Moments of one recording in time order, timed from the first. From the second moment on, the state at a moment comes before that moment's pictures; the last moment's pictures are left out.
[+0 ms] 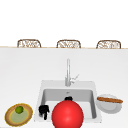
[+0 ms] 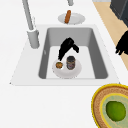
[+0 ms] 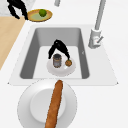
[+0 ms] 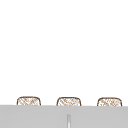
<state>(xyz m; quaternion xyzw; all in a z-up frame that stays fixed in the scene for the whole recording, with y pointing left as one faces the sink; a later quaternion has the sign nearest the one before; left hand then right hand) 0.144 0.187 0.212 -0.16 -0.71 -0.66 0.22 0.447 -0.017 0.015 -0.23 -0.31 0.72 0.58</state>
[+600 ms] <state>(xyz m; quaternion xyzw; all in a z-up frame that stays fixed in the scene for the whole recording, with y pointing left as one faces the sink) 0.144 0.187 0.212 -0.16 -0.71 -0.66 0.22 0.438 -0.048 0.036 -0.24 -0.32 0.72 0.57</state>
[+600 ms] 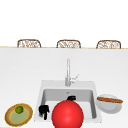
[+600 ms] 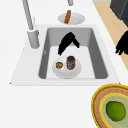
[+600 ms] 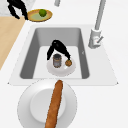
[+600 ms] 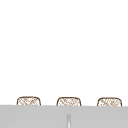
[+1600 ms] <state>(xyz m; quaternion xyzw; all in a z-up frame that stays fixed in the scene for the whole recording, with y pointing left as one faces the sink) 0.144 0.187 0.212 -0.16 -0.71 -0.66 0.22 0.347 -0.131 0.152 -0.22 -0.36 0.71 0.57</state>
